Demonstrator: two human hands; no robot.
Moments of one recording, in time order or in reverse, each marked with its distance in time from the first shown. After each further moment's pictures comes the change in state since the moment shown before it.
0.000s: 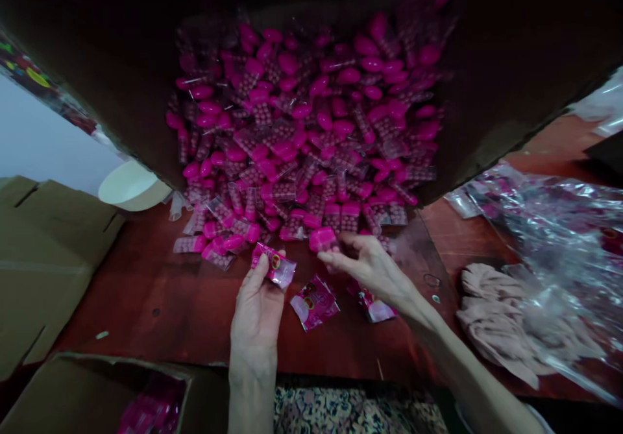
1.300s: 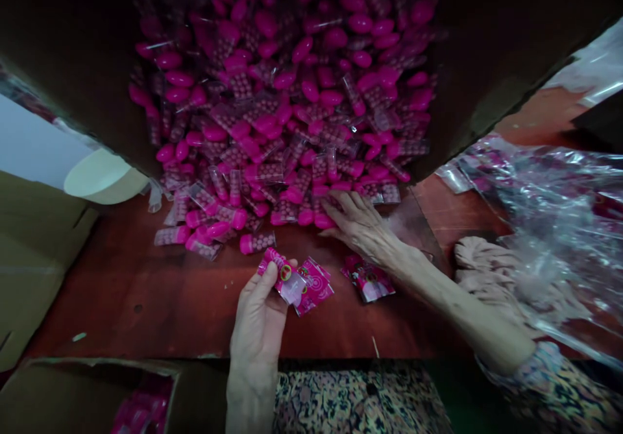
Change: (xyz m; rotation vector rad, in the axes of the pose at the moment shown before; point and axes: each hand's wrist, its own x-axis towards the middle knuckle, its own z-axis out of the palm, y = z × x) left_hand -0.003 -0.027 -0.037 0.139 -0.117 -0.070; right_hand 0.017 0.049 -0.001 -0.823 0.178 -0.412
